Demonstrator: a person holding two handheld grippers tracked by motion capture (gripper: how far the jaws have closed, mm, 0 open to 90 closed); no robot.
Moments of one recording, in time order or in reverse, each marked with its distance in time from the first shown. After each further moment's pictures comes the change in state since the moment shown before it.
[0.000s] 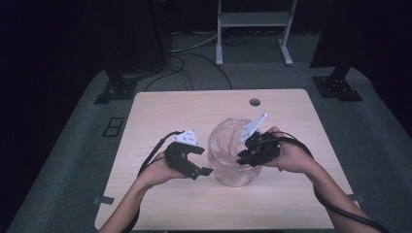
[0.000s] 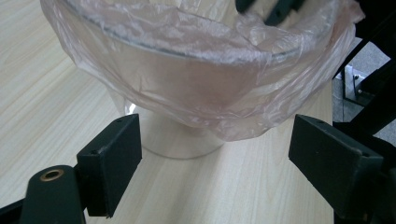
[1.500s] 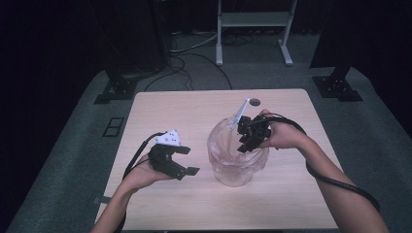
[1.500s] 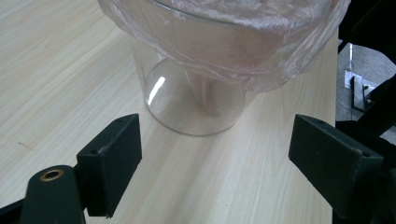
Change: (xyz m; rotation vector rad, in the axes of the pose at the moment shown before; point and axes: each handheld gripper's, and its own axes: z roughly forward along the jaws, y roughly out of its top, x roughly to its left) left arm 0.005 -0.019 -0.034 -0.037 0.055 -0.029; right arm -0.052 0.029 0.008 0.158 -0.034 -0.028
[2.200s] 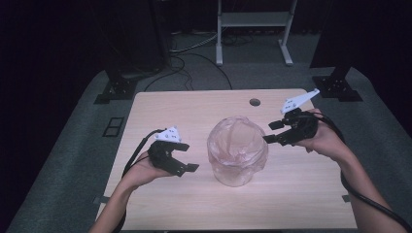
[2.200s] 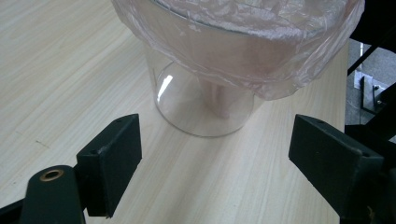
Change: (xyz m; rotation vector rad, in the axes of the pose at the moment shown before) left arm 0.003 0.007 -0.002 0.016 0.025 -0.004; right arm -0.012 -0.098 -0.065 -0.380 -0.068 0.235
